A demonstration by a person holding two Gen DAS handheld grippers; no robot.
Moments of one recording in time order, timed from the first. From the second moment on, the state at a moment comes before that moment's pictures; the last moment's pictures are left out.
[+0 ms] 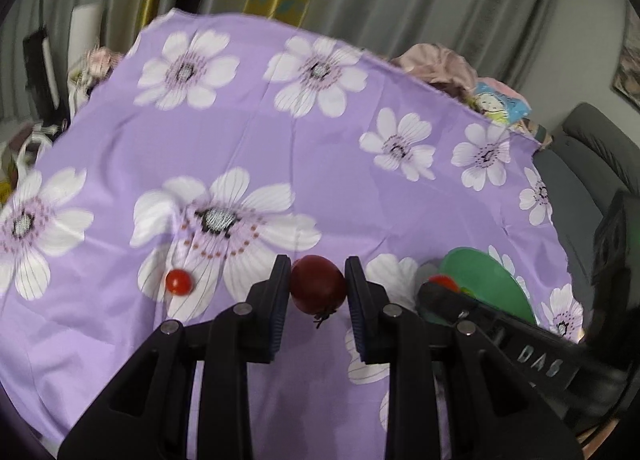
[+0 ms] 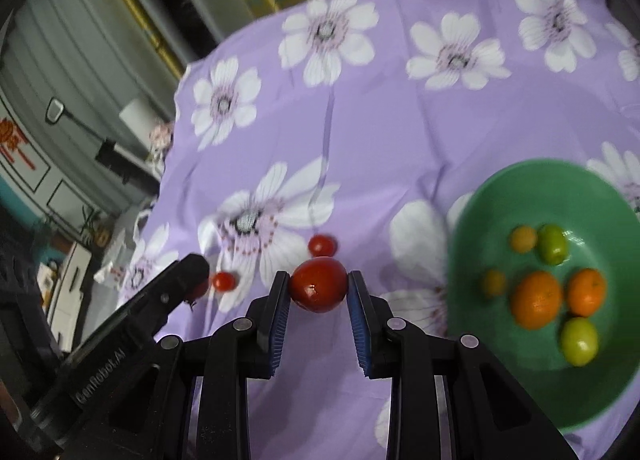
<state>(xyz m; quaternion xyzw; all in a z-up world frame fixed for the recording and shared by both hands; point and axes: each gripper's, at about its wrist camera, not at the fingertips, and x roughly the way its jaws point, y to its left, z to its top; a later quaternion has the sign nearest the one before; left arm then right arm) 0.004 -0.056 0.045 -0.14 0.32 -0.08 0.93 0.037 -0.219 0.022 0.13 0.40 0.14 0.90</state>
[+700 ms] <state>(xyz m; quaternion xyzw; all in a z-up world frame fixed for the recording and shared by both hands) 0.014 -0.197 0.052 -0.08 0.33 -0.21 0.92 0.008 -0.353 0.044 0.25 0.33 -0.01 0.91</state>
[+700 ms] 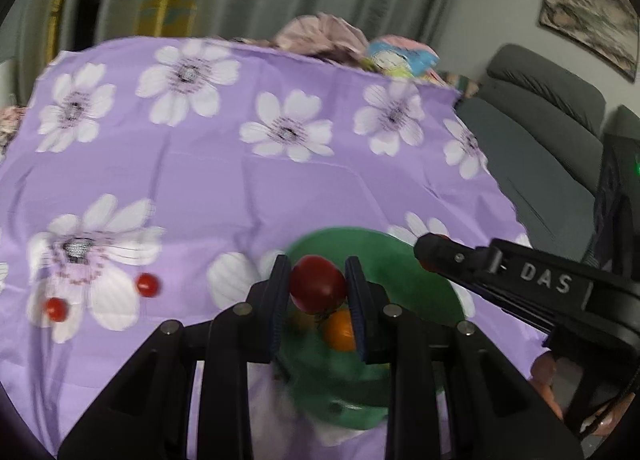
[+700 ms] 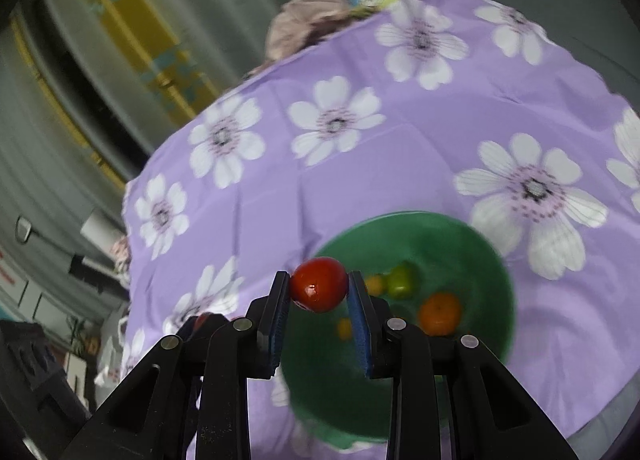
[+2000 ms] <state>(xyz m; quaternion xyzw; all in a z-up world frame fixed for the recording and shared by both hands) 0.016 -0.213 0.036 -0.06 0.37 -0.23 0.90 0.014 -0.384 0.030 0.26 0.36 -0.06 0.89</state>
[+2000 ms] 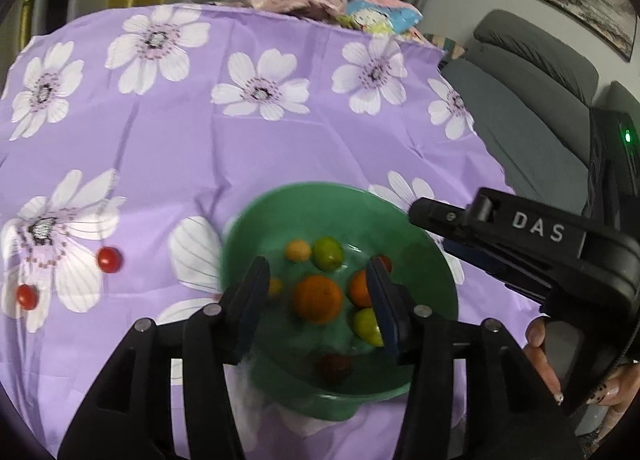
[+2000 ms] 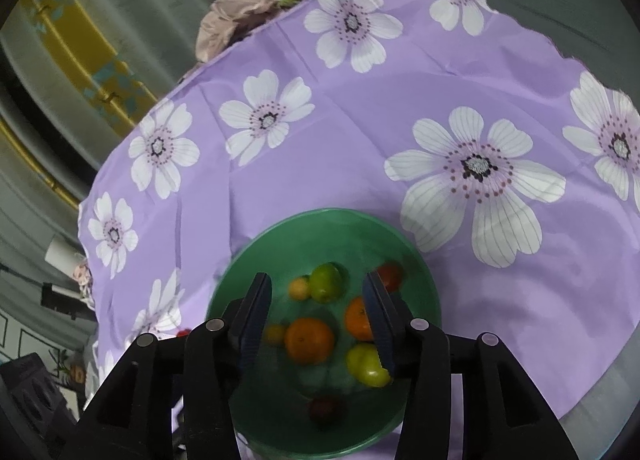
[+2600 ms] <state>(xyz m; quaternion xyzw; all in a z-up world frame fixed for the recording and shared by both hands) 0.035 -0.033 0.025 -0.12 0.38 0.02 0.92 0.024 -0.305 0.043 0.20 0.34 0.03 0.92</state>
